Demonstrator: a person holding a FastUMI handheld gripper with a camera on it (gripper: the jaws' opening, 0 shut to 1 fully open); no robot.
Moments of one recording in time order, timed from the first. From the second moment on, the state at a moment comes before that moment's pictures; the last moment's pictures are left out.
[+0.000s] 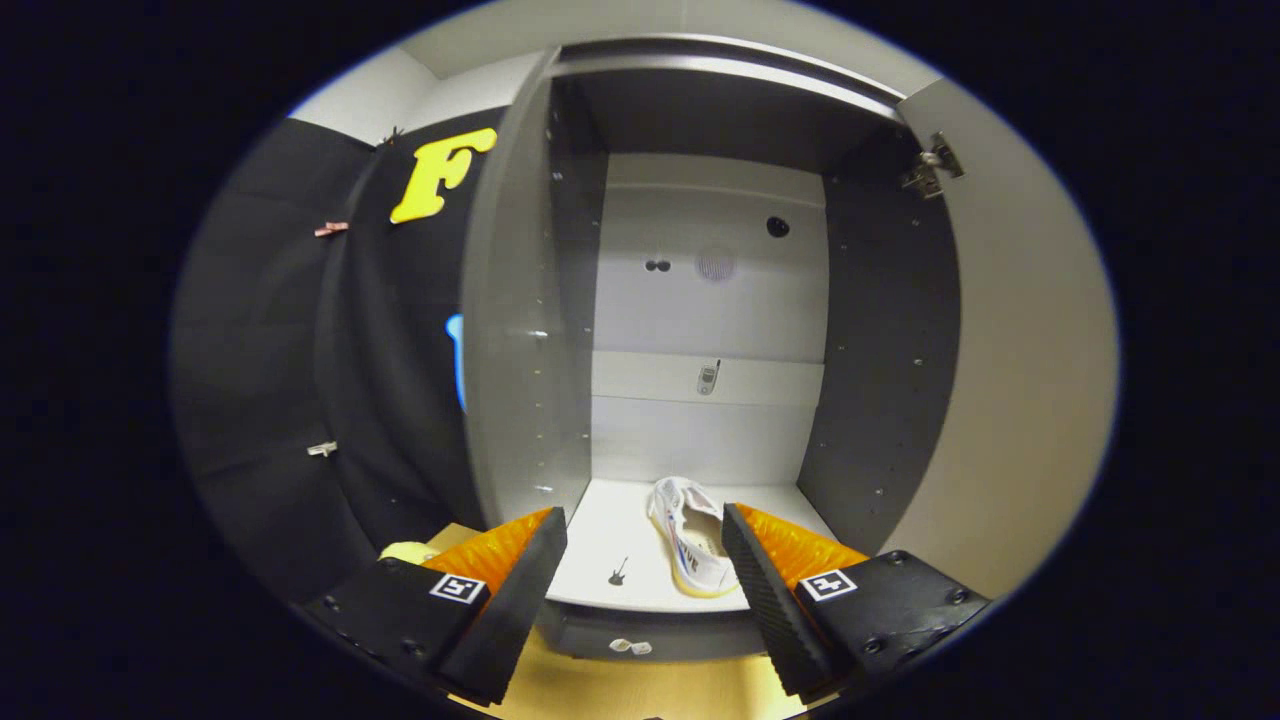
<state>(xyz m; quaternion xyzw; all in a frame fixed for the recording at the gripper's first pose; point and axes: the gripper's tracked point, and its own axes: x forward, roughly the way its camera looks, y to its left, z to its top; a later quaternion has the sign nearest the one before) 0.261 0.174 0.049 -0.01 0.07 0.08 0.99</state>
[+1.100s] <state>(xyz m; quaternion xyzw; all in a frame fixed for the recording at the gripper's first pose) -0.037 -0.050 0.034 0.07 0.07 0.04 0.99</state>
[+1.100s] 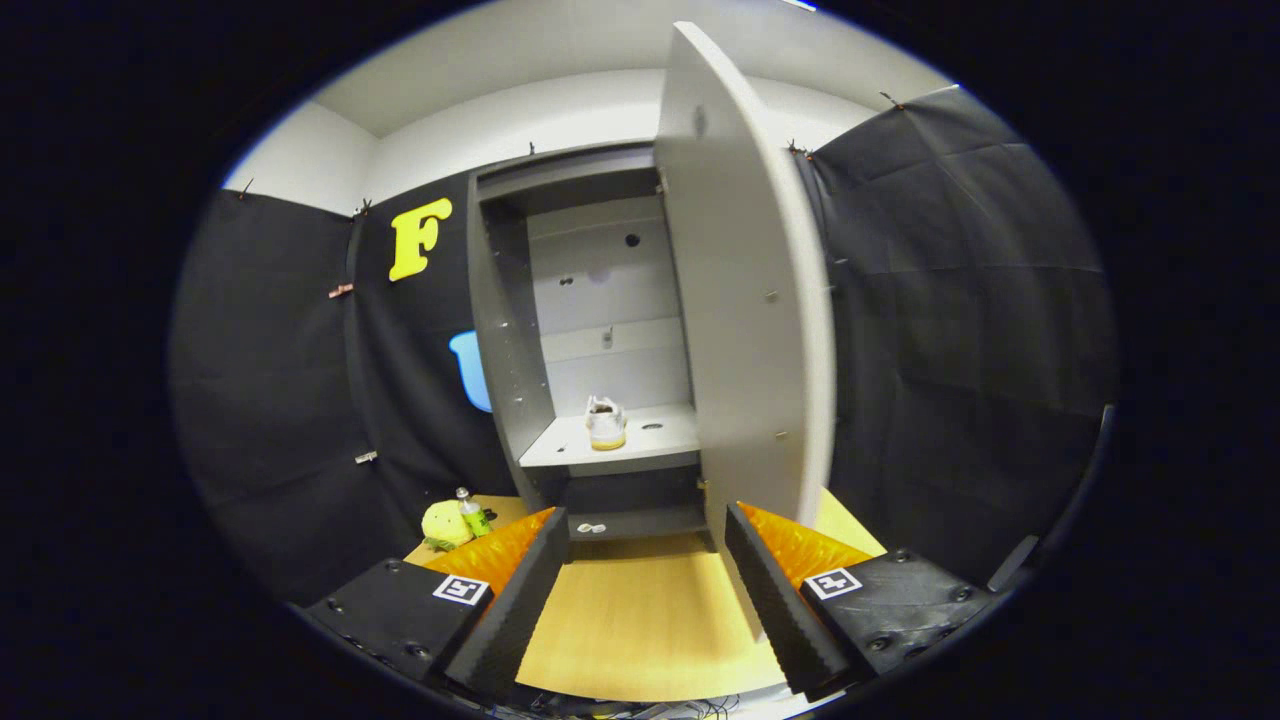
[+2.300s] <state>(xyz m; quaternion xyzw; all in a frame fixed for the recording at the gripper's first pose) 0.084 -0.210 0.067 0.06 0.02 -0.01 1.00</state>
